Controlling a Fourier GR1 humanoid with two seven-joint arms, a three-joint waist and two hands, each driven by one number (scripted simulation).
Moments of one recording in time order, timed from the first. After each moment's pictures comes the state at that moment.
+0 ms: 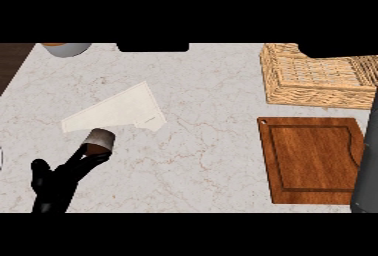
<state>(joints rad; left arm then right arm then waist) 0.16 0.27 -0.08 -1.55 0.15 0.05 0.23 -0.88 -0.21 -0.16 -1.77 0.74 0.13 0.92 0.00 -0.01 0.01</state>
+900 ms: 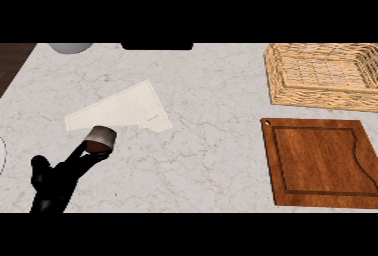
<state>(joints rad) 0.14 0.27 -0.06 -1.55 0.14 0.03 0.24 -0.98 -0.41 -0.34 -1.21 0.67 0.03 0.57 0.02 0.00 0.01</state>
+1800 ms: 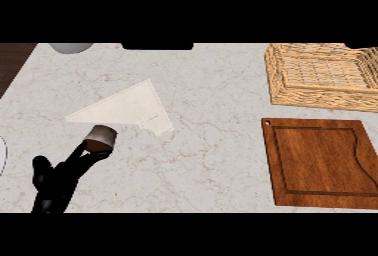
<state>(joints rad) 0.14 0.25 -0.05 -1.53 0.13 0.02 0.23 -0.93 -0.48 -0.46 -0.79 0.62 -0.17 0.27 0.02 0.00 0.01</state>
